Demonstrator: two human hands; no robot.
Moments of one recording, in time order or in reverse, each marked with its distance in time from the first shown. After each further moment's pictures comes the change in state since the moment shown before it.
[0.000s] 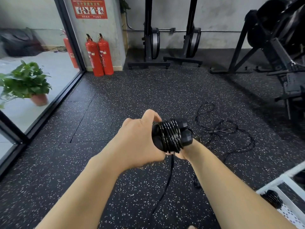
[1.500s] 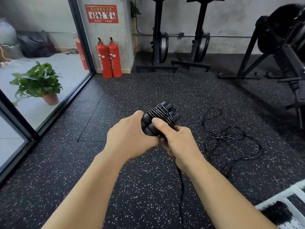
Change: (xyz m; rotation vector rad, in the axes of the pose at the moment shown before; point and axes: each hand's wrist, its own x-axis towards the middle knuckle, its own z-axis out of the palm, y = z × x) left_hand 0.006 -0.023 -0.006 0.123 0.223 -0.314; right_hand -0.029 -0.014 0.032 0.178 0.086 -0.301
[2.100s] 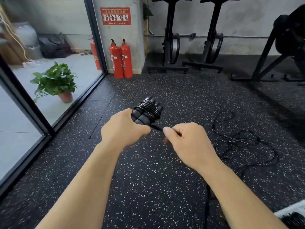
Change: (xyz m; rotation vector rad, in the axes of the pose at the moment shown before) left_hand 0.015 -0.034 -0.015 -0.036 0.050 -0.282; right_hand -0.007 -0.008 -0.006 -0.916 -0.060 -0.411
